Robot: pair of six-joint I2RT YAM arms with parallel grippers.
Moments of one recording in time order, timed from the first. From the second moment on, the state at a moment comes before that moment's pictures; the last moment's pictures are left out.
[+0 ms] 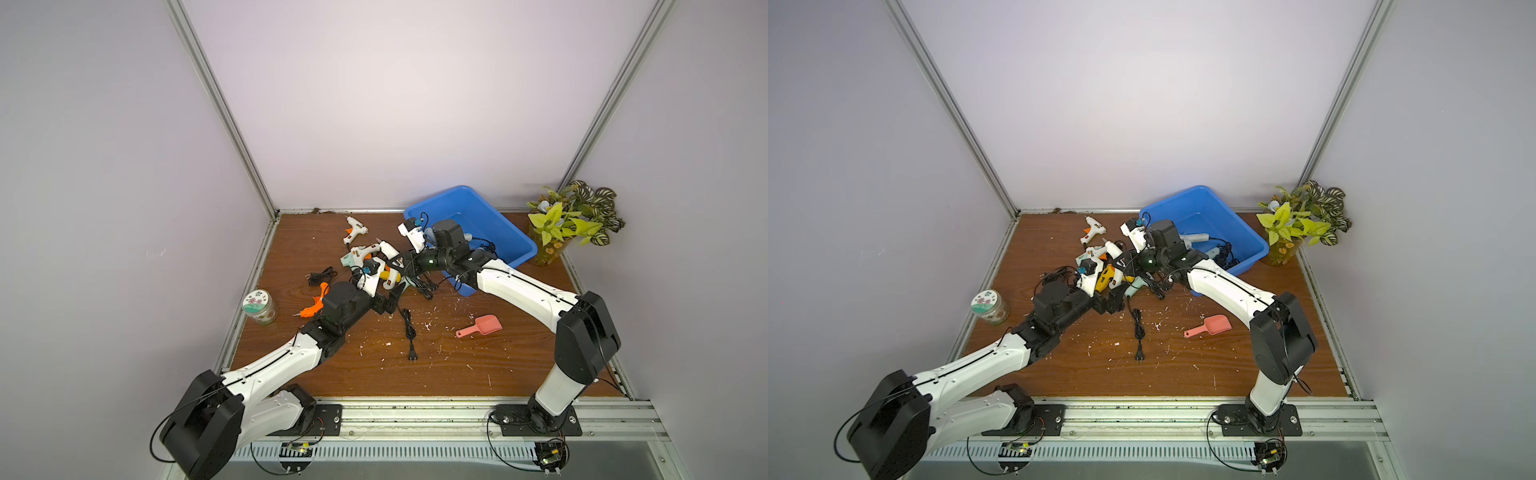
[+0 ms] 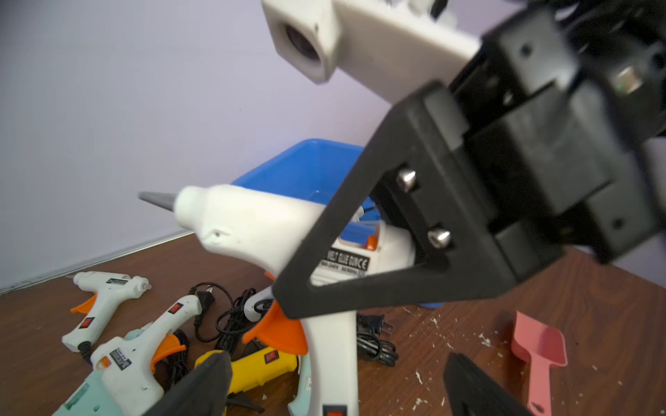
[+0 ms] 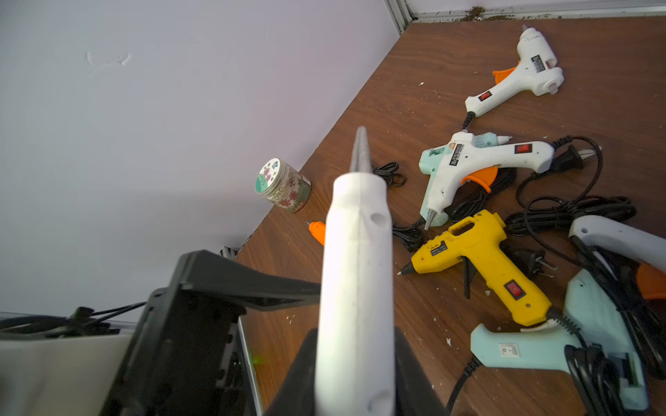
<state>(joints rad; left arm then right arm) -0.61 1.06 0.48 0.50 0.06 -0.04 0.67 1.71 1.38 -0.16 -0.50 0.42</state>
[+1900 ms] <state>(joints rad) -0.50 0.86 0.43 0.02 -0.59 -0.41 0.16 2.26 1.67 0.23 -0.40 0.72</state>
